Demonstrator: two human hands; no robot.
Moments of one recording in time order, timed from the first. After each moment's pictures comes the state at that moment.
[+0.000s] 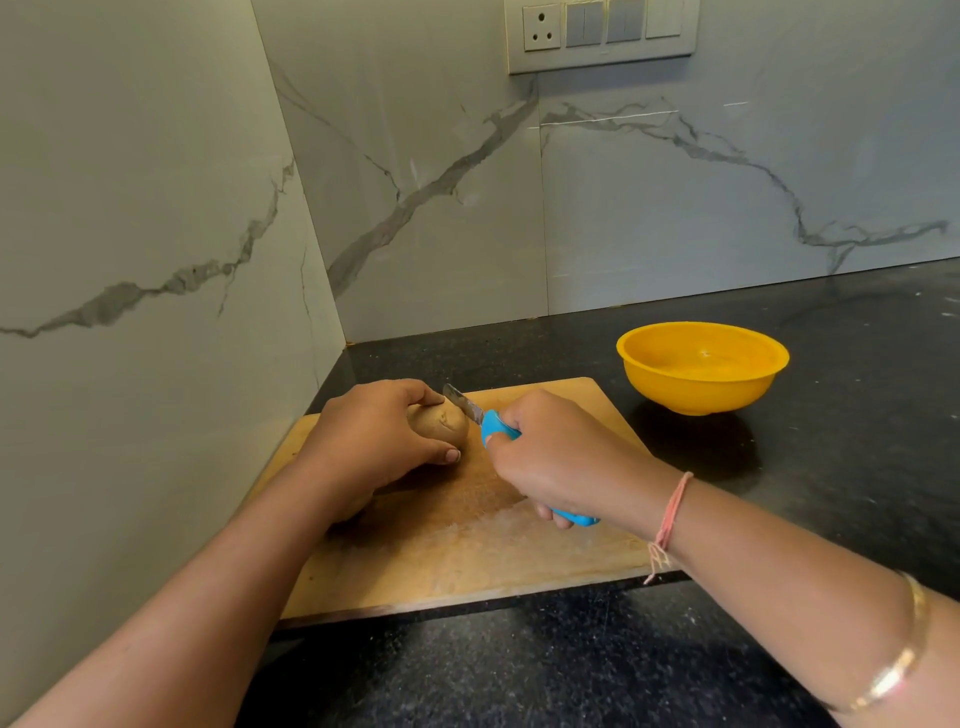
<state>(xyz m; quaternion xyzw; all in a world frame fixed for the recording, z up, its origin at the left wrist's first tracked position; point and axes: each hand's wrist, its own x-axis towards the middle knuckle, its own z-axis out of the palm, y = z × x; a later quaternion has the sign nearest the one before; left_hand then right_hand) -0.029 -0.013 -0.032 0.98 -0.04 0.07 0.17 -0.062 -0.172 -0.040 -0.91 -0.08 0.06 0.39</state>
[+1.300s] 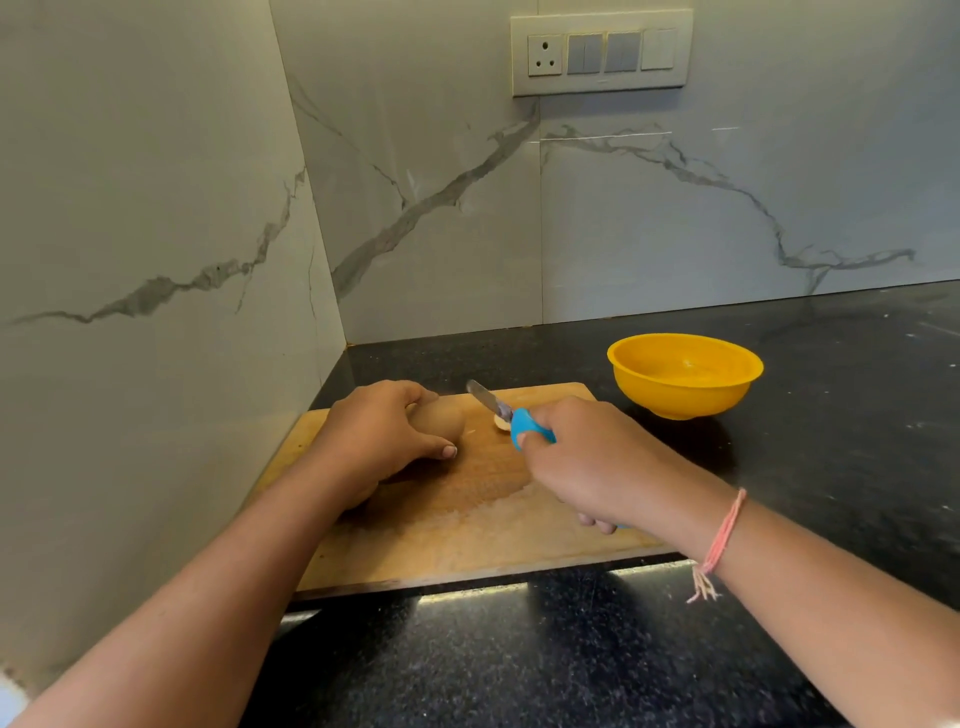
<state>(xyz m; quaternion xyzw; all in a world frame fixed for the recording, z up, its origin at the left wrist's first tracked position) -0.036 -0.010 -0.035 0.97 -0.03 0.06 0.23 -0.097 -0.188 -0.029 -0.95 -0.09 0.00 0.29</state>
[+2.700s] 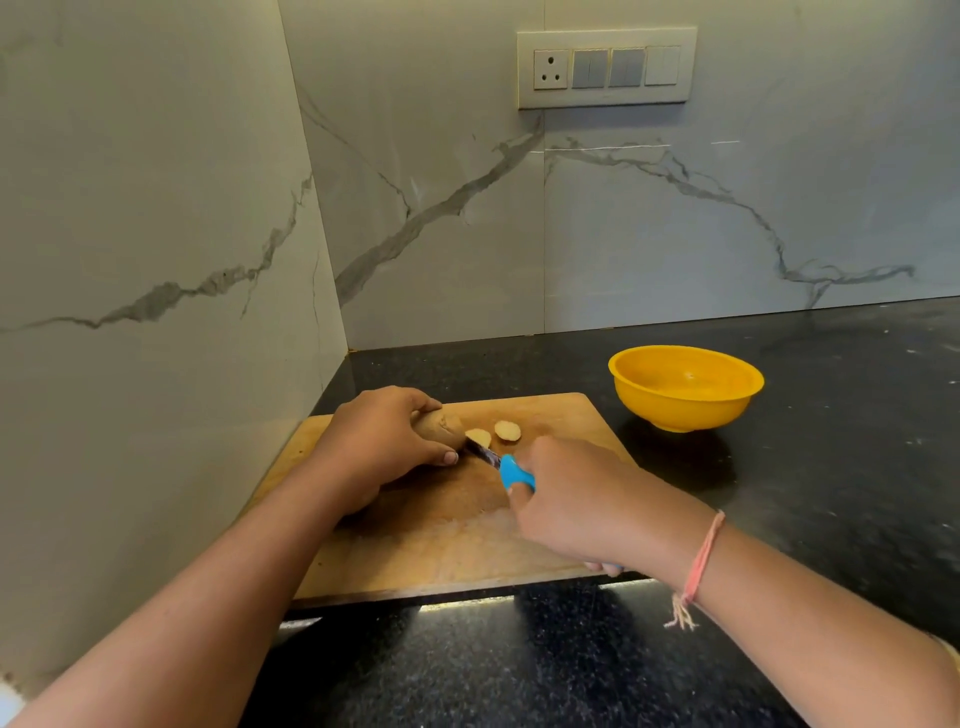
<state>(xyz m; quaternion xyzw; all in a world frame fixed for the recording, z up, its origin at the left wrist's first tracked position) -0.035 -0.010 -0.033 0.98 -0.04 0.06 0.21 -0.100 -0.179 -0.031 -0.98 -0.09 0.07 0.18</state>
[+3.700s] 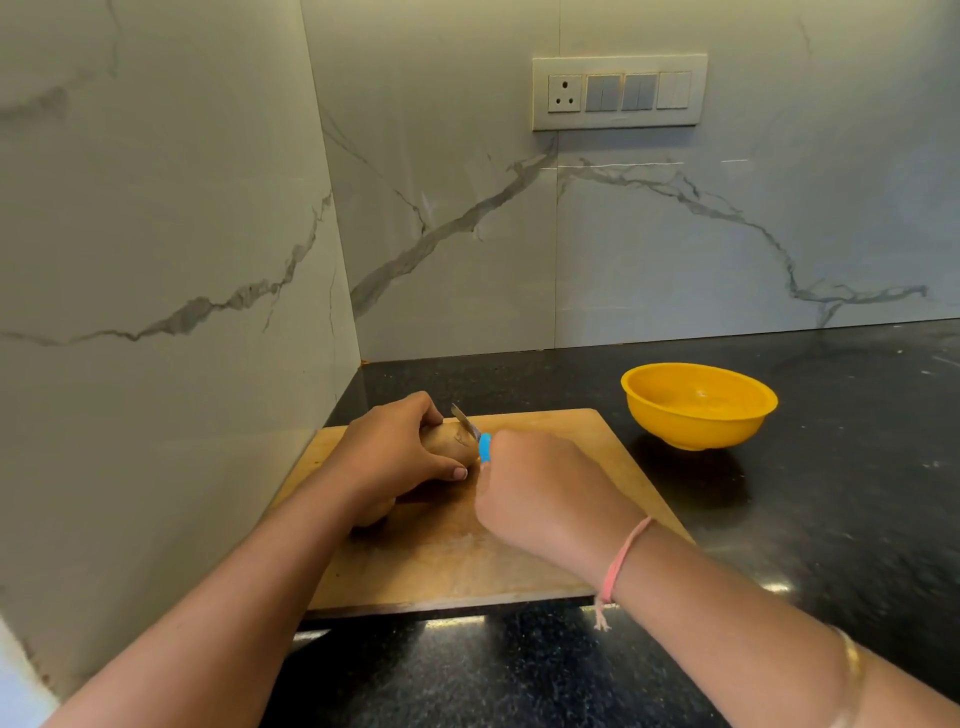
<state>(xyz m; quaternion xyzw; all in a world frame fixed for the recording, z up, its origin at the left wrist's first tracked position) -0.035 -0.004 -0.032 0.97 -0.05 0.06 0.21 -0.090 -0.142 -0.028 -0.98 -0.11 -0.05 0.16</state>
